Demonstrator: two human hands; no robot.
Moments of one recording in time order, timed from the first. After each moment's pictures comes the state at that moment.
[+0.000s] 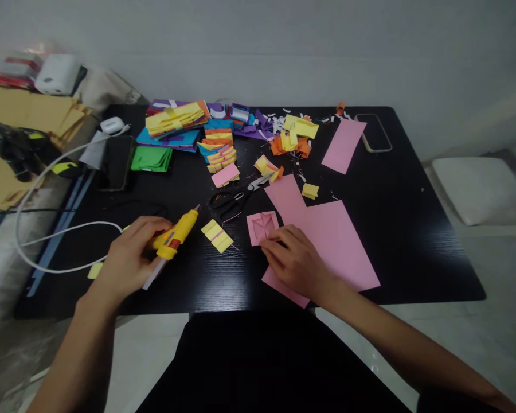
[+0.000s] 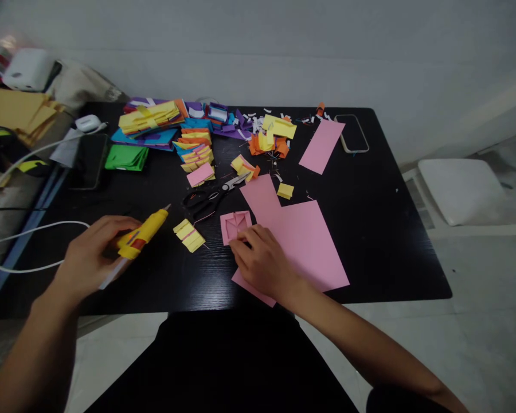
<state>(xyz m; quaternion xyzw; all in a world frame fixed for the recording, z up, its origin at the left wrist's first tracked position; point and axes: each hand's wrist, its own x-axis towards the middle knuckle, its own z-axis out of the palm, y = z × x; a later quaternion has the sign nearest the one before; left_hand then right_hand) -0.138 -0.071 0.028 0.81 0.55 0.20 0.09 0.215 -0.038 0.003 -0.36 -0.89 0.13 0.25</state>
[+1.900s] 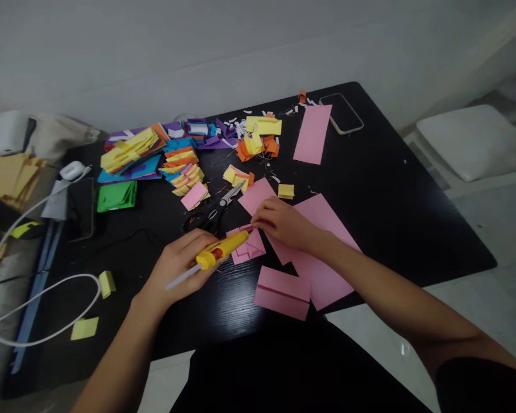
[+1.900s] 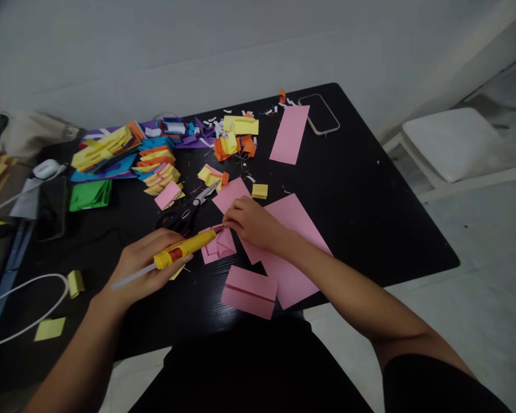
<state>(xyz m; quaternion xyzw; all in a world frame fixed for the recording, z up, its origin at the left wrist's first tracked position) -0.034 -0.007 0.024 0.85 0.42 0.22 0.22 0.243 0.054 -0.025 -0.34 -0.87 0.25 0.27</state>
